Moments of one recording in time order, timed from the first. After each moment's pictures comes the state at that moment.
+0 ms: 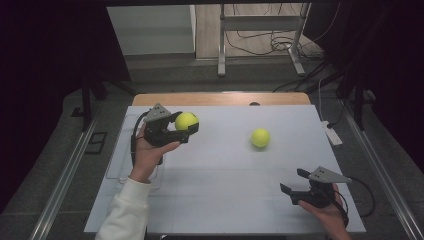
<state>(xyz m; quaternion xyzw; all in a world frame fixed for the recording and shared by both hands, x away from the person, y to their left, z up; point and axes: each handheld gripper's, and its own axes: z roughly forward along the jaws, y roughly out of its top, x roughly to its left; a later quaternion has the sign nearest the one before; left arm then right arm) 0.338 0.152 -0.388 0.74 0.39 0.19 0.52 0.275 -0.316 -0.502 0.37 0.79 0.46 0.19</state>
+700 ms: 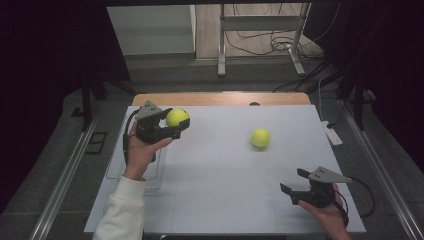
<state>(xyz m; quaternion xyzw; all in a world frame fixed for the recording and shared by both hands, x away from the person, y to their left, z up) 0.342 0.170 -0.387 0.73 0.41 0.21 0.51 0.275 -0.316 -0.502 0.37 0.79 0.46 0.19</state>
